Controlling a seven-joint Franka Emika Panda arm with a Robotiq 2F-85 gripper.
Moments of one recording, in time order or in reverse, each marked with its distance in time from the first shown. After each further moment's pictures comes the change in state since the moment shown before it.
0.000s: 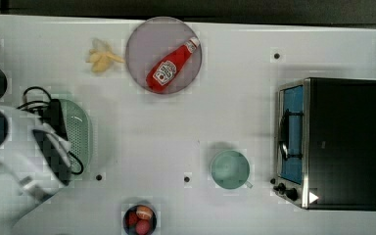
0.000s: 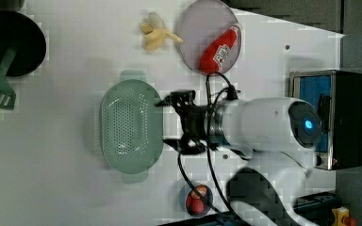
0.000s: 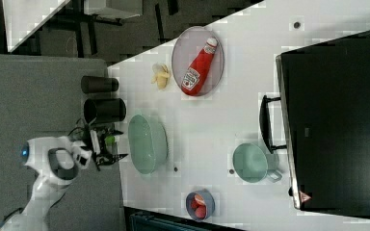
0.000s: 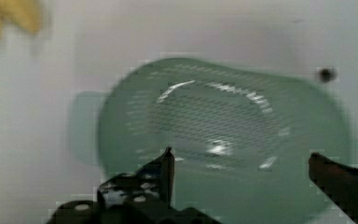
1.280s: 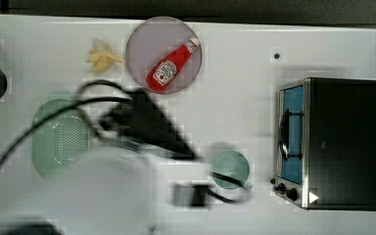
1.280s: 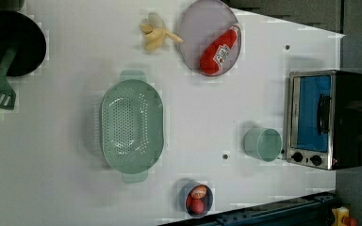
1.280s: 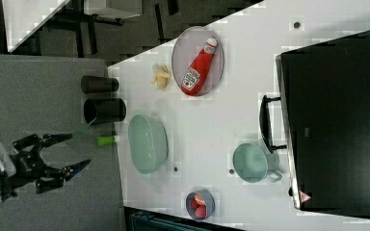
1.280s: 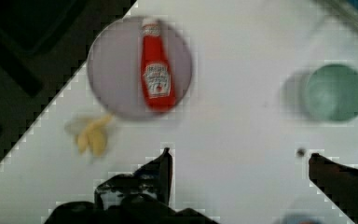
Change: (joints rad) arm -0.059 -0.661 -0.376 0.082 0.041 -0.578 -0.919
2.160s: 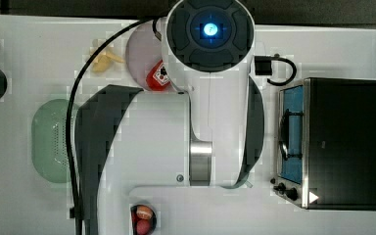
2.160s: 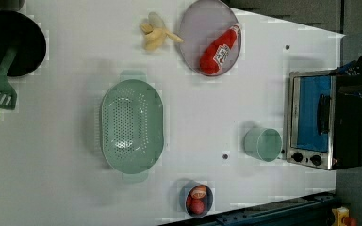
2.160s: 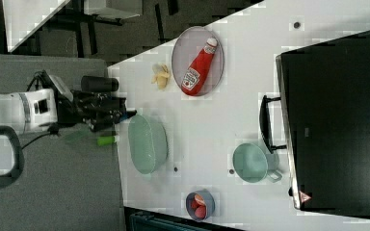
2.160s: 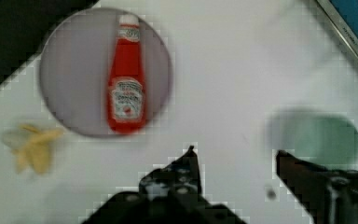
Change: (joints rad) arm 0.024 0.361 -0.219 0.206 -0.024 -0.041 -0.312
